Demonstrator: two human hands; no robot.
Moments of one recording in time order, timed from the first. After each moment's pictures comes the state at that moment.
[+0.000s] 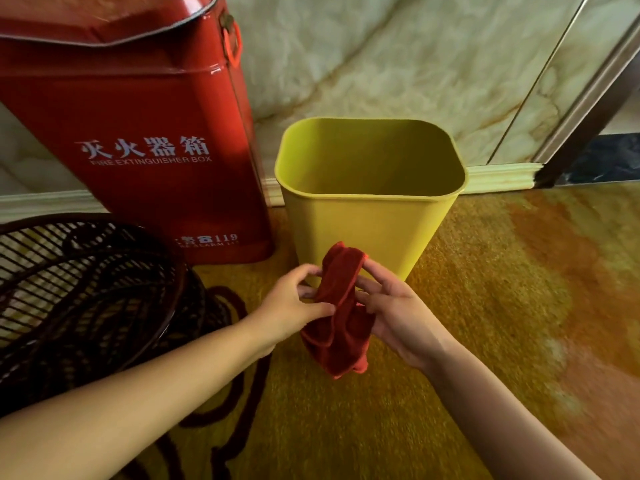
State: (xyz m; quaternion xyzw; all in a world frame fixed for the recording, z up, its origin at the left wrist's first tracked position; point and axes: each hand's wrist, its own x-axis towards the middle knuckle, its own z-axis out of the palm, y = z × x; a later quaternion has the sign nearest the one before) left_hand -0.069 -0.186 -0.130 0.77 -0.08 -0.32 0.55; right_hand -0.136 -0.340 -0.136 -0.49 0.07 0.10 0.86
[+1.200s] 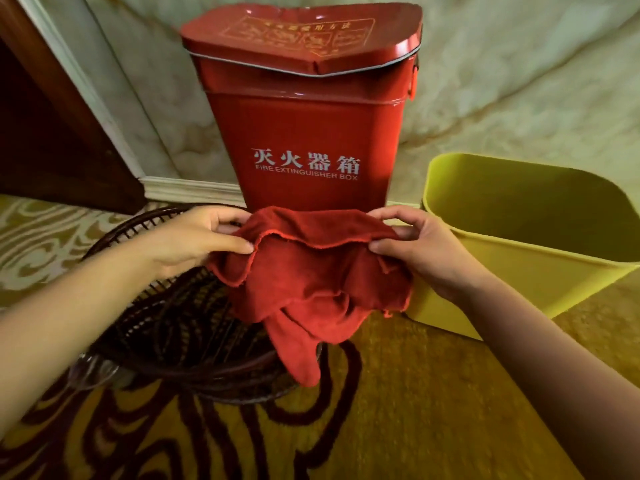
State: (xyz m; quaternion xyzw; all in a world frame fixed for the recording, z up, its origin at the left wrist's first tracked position) left_hand 0.024 0.059 -0.040 0.77 -0.05 -0.24 0.58; right_hand -0.009 -0.238 -0.072 -0.70 -0.10 0.06 0.71
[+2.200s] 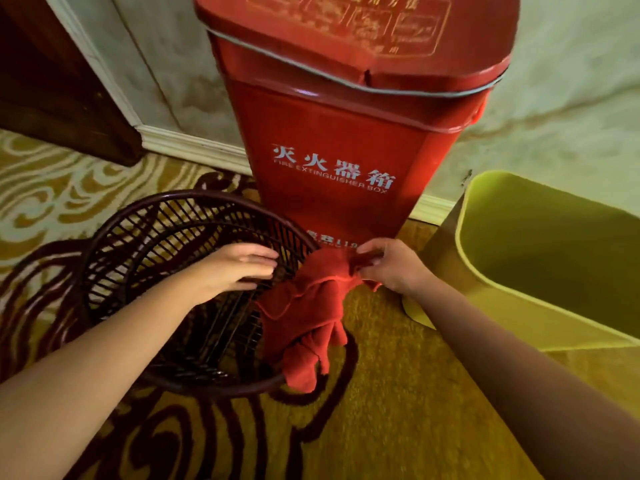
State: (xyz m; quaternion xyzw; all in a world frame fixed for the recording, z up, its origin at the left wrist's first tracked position) left_hand 0.065 0.077 -0.107 0.75 0.10 -0.35 0.55; right_hand 0.068 -0.199 -0.097 -0.88 0.04 0.22 0.43
